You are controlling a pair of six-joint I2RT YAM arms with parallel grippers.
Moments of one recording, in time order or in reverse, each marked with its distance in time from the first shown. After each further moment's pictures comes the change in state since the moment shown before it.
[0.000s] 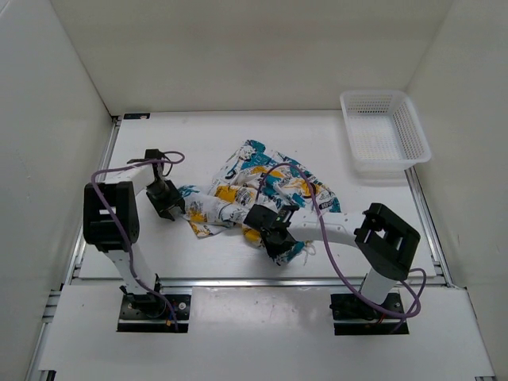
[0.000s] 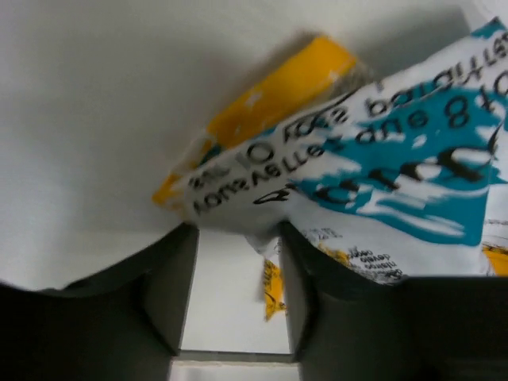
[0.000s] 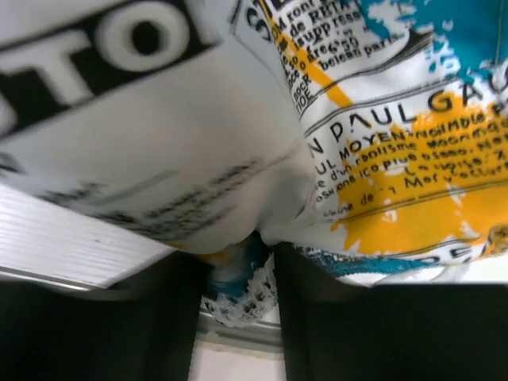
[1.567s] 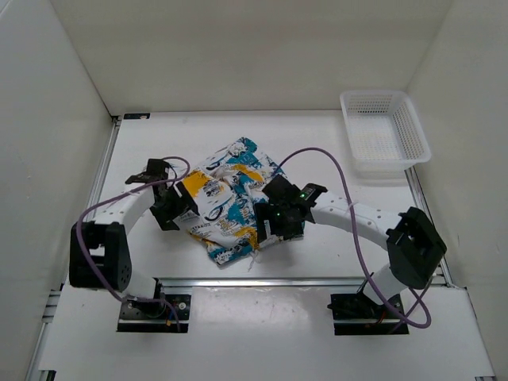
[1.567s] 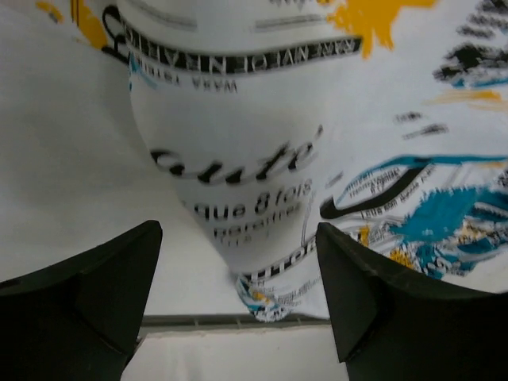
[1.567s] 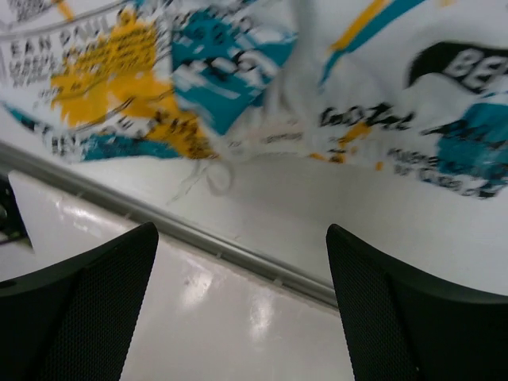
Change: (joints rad) left arm -0.103 -0.337 -0.203 0.037 0.084 -0.068; right arm -0.181 -0.156 0.062 -0.034 -0.306 0.024
